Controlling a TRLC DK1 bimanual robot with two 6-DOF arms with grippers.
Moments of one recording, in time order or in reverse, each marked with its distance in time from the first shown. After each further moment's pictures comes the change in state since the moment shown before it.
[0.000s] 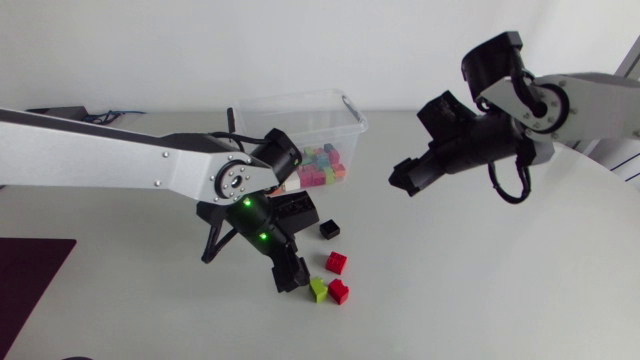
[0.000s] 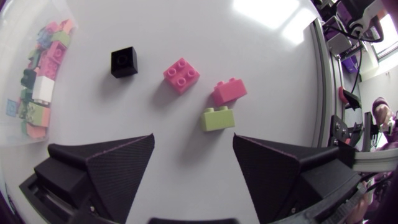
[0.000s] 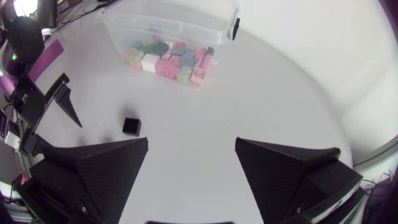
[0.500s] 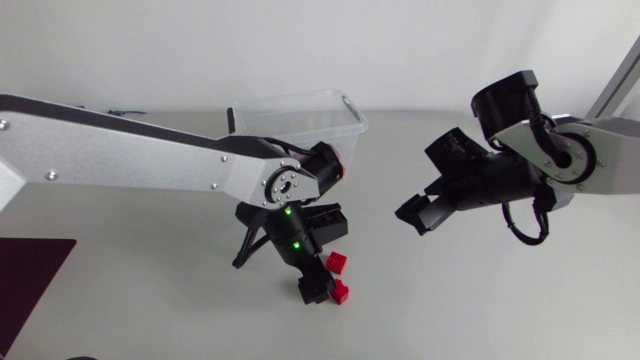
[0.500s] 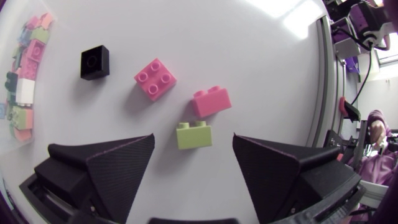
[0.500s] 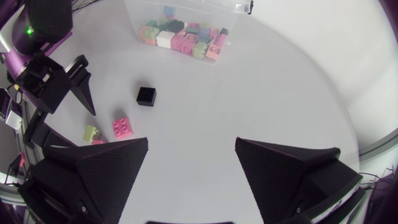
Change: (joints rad) left arm -0.116 0.127 0.143 -0.123 -0.066 -0.140; right arm 0.028 -0.148 -0.215 0.030 0.000 -0.005
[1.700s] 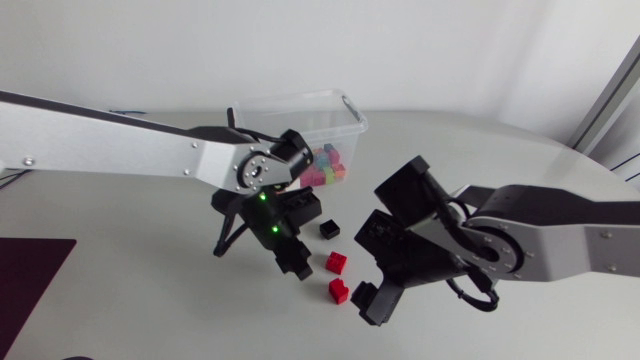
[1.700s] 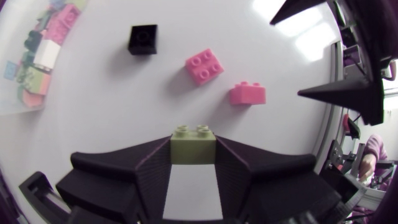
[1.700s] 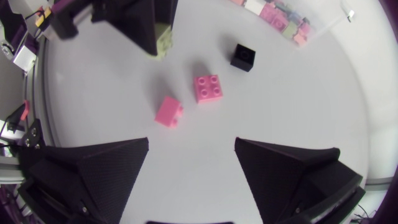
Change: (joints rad) left arm 0.122 -0.056 -0.040 0.021 0.000 -0.045; right arm 0.423 0.063 -0.147 0.016 0.129 0.121
